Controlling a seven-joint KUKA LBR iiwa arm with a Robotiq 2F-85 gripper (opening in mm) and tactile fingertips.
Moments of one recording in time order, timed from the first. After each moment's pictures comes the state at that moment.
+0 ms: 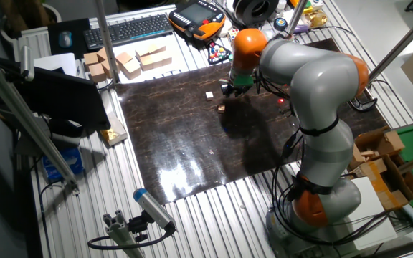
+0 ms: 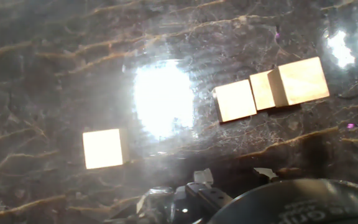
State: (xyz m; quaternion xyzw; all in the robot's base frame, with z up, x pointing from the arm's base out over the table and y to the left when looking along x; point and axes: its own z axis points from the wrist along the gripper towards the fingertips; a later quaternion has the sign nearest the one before) arm 0.613 0.035 0.070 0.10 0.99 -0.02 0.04
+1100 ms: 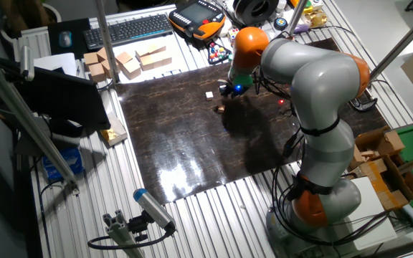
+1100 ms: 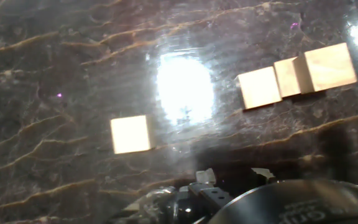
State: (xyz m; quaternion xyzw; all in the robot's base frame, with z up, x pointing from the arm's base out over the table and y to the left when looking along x) arm 0.606 0.062 0.077 0.11 0.99 0.01 0.03
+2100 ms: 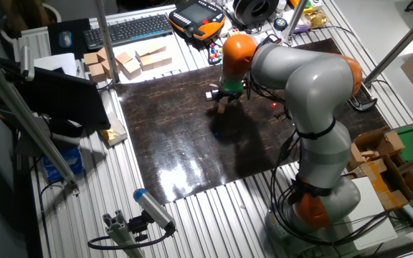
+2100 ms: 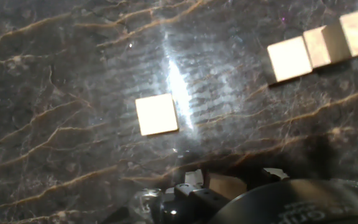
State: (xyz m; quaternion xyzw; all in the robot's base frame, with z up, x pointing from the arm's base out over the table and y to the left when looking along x) arm 0.591 0.090 0.062 0.15 0.99 0.00 0.03
